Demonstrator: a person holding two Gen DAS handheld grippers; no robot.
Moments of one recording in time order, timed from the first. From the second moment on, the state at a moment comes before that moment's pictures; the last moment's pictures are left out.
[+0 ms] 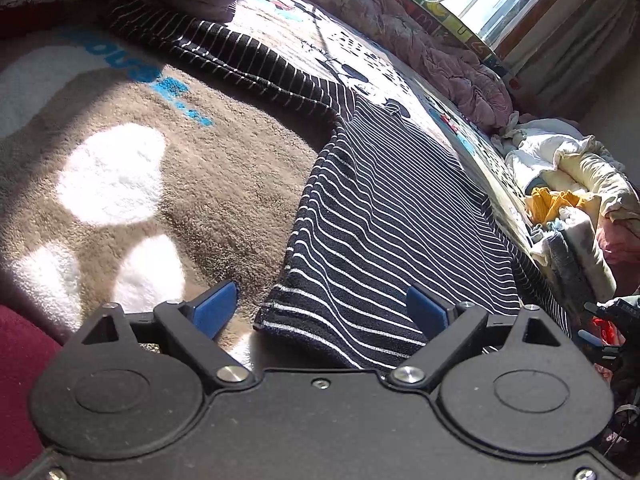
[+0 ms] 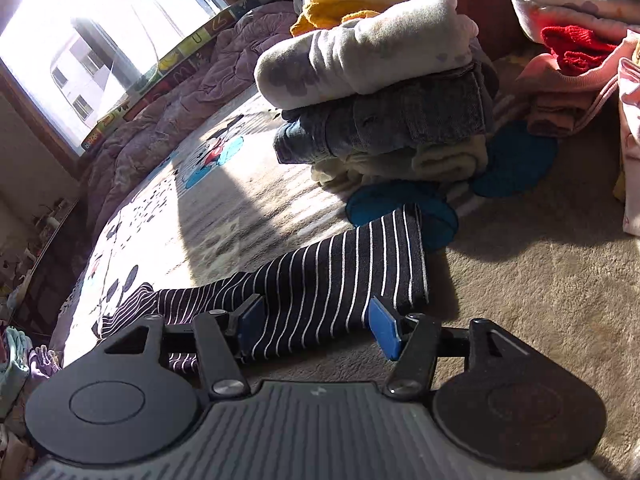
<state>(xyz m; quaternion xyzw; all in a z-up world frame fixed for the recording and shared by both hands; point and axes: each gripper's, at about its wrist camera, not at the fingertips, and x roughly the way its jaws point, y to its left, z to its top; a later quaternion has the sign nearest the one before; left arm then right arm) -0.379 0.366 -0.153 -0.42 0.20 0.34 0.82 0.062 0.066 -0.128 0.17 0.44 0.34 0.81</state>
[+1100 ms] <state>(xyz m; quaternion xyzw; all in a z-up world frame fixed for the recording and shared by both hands) -0.399 0.351 -0.125 -0.41 0.19 0.39 0.80 -0.064 0.051 -0.171 0.22 0.49 0.41 0.74</state>
